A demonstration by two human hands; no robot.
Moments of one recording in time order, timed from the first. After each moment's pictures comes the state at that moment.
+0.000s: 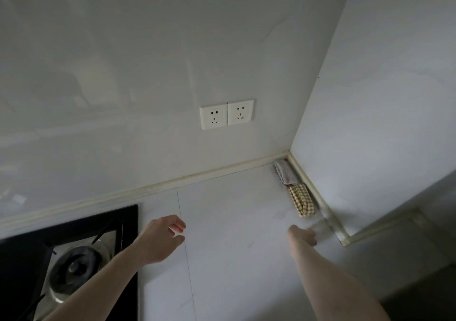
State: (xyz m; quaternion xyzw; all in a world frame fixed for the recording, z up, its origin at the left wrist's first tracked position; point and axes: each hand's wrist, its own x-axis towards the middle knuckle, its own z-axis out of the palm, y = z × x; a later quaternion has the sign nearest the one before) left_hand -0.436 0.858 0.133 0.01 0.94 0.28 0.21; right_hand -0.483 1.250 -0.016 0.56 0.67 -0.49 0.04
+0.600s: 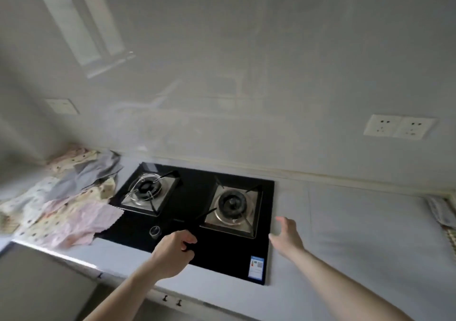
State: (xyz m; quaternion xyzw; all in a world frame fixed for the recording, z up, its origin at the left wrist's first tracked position) left_hand -0.121 0.636 0.161 -0.27 0.92 0.28 0.10; right_hand -0.335 0.891 0.050 -0.09 0.91 -0.34 0.24
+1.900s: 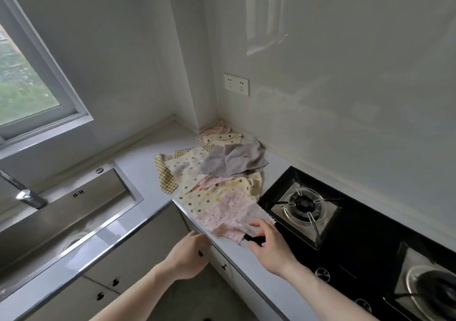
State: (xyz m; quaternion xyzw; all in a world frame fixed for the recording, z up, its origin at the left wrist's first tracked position) left_hand 0.152 0.228 0.127 -0.44 0.85 0.28 0.06; right_hand -0.077 0.355 0.106 -0.45 0.73 -0.36 0.37
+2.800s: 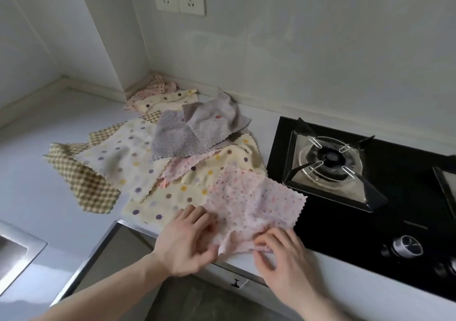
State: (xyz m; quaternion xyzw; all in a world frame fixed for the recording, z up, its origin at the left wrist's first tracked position) left_hand 0.110 -0.005 -0.101 -0.01 0.98 0.18 -0.13; right_hand 0.000 0.248 -0.103 -0.42 0.86 -0.28 0.00
